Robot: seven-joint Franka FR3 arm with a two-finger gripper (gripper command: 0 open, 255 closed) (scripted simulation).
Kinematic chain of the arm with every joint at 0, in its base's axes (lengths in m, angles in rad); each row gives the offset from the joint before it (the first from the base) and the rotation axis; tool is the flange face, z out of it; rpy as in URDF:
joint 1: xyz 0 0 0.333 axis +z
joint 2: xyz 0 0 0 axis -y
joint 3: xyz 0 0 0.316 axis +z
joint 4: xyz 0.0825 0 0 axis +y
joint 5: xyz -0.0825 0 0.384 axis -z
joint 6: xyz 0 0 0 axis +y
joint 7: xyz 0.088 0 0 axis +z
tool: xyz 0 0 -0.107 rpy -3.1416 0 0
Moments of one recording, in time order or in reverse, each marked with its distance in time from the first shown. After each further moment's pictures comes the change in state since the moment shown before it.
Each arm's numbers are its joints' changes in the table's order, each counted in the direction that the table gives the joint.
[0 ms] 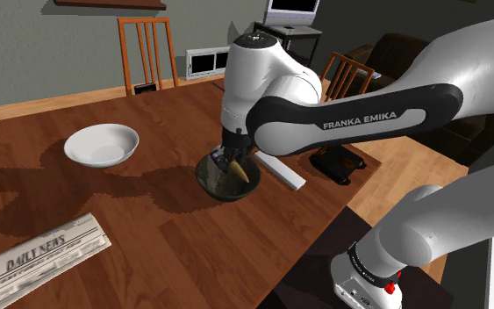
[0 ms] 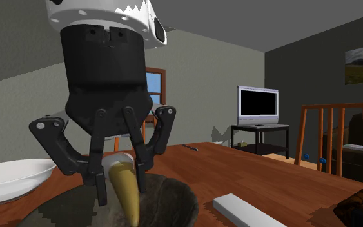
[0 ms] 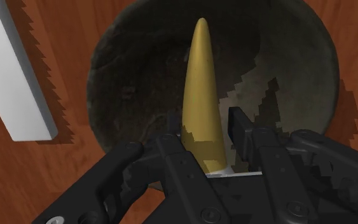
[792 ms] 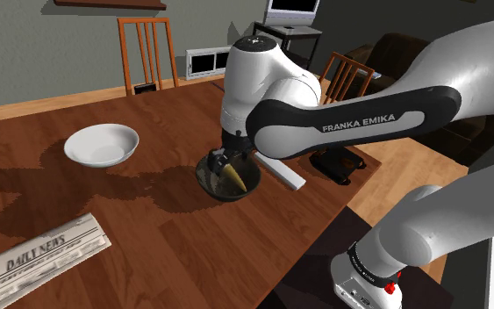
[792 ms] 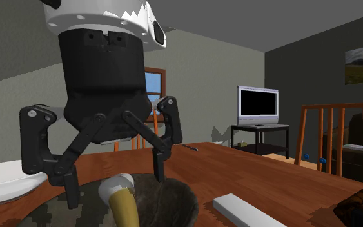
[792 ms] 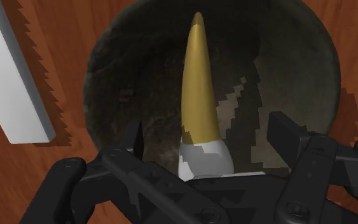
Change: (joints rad) arm 0.001 -0.003 0.004 0.009 0.001 -0.012 -0.005
